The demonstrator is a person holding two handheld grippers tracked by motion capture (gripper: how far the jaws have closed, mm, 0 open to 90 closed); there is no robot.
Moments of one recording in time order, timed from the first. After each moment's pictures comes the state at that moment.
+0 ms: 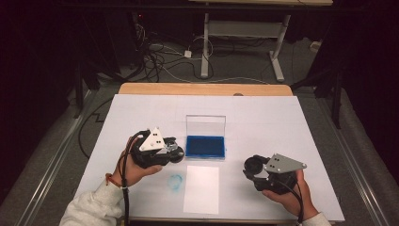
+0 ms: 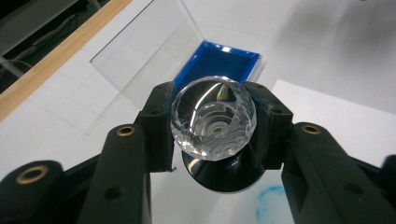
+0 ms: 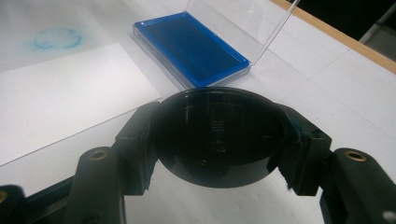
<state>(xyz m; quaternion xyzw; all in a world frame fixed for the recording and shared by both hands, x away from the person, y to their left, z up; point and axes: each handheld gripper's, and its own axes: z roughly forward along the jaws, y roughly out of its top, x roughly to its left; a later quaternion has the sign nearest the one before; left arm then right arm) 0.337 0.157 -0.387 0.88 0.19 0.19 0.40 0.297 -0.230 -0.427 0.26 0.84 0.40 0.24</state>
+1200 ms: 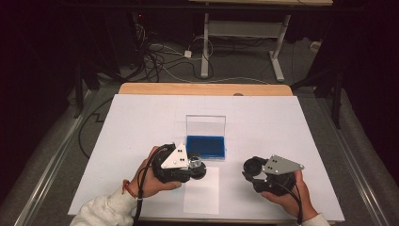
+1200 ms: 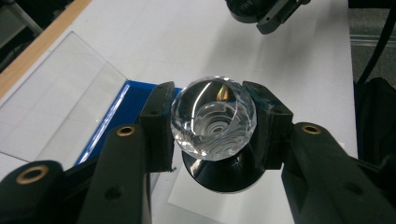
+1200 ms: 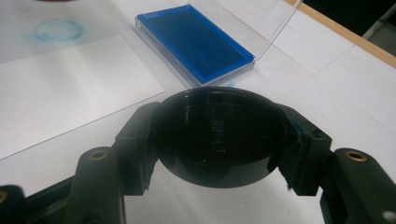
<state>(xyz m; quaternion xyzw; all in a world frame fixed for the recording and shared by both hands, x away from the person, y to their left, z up) 0.309 0.100 -0.389 0.90 0.10 0.14 0.41 0.295 -0.228 -0.430 0.26 0.85 0.39 0.24</state>
